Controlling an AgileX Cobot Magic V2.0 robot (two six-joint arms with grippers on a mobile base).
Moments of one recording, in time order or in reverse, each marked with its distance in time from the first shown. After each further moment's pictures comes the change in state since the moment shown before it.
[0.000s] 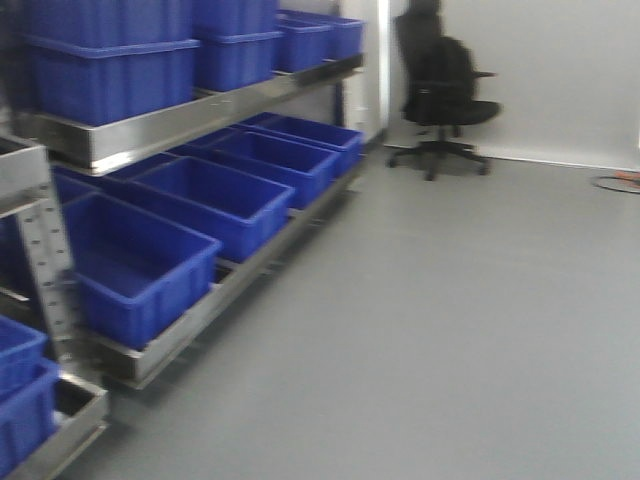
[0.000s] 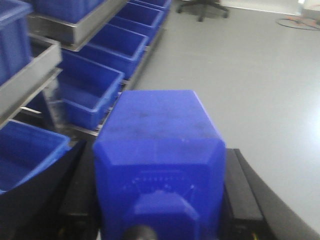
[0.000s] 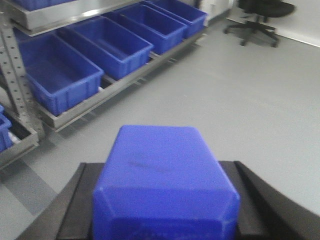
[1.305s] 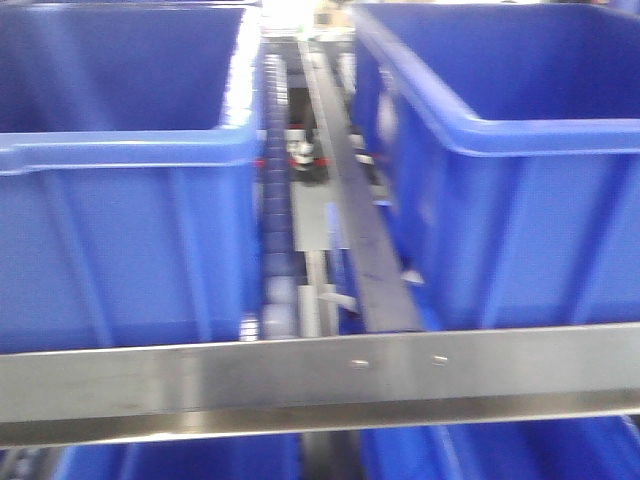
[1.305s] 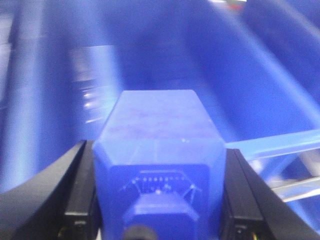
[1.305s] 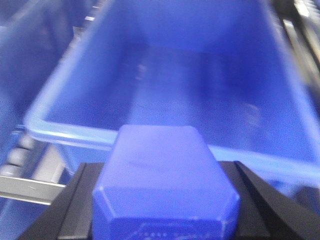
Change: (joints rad) left arm 0.000 0.001 0.000 0.000 0.000 0.000; right arm 0.000 0.000 0.000 0.000 0.000 0.000
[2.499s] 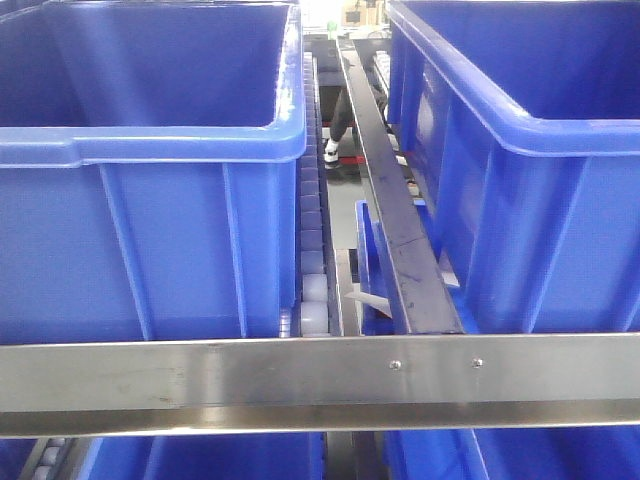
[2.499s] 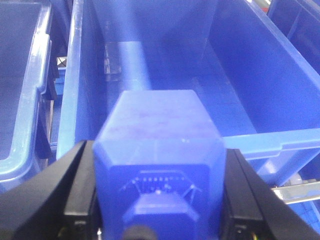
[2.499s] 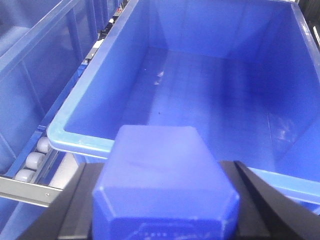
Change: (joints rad) left arm 0.000 0.000 0.000 0.000 -0.005 0.000; right arm 0.000 0.000 0.000 0.000 0.000 0.000
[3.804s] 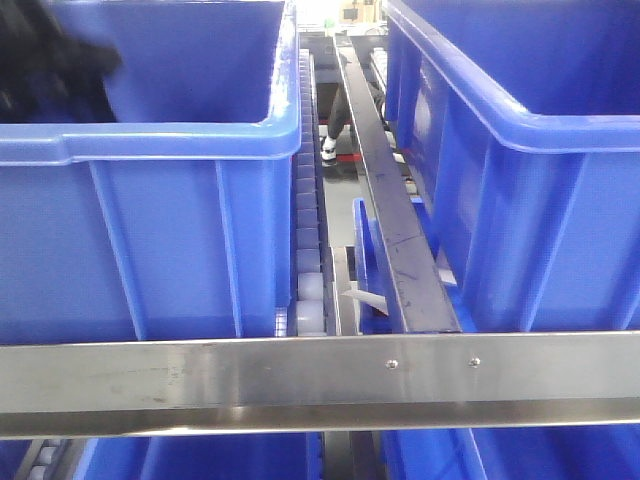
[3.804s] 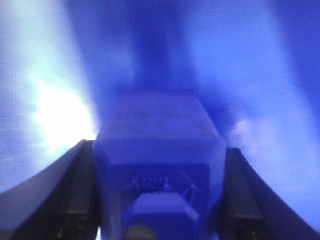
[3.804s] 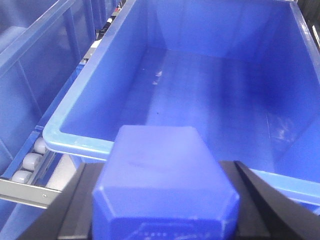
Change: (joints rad) left arm 0.000 1.415 -0.633 -0.223 -0.078 0.256; right arm 0.000 0.000 0.000 0.000 -0.004 0.000
